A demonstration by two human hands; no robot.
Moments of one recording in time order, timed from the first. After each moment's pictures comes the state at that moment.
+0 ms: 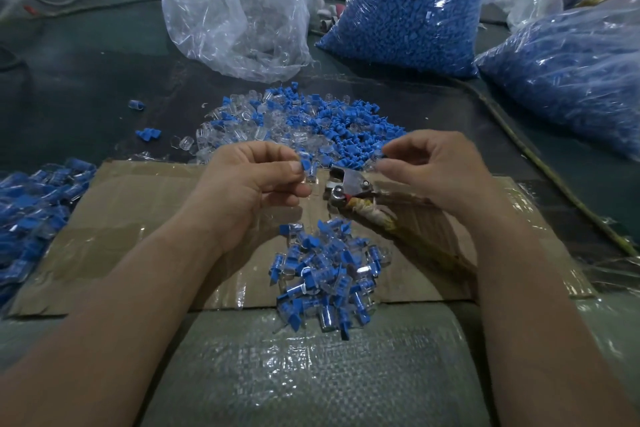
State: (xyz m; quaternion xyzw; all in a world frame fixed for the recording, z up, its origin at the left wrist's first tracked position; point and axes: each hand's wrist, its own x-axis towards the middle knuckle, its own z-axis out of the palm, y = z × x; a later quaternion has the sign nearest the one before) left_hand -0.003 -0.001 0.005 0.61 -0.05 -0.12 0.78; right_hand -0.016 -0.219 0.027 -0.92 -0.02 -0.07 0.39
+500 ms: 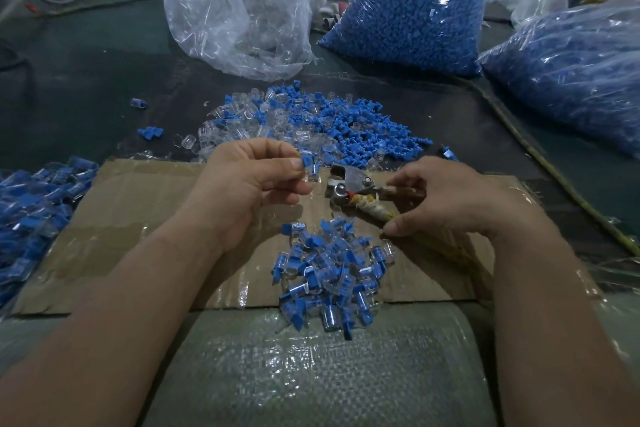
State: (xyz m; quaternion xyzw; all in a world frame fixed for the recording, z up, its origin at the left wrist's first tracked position) left_hand -0.002 0.000 0.006 0.61 -0.05 -0.12 0.78; right_hand -0.019 -0.229 0.029 -0.97 -0.01 0.13 0.21
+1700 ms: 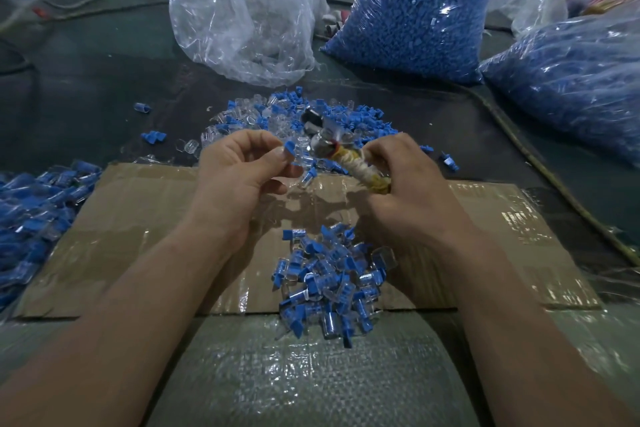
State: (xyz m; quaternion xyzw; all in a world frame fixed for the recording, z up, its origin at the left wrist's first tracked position) left_hand -0.002 -0.002 0.003 0.62 -0.04 0.01 0.79; right_hand -0.018 -0.189 0.016 -0.96 -0.10 -0.11 0.25
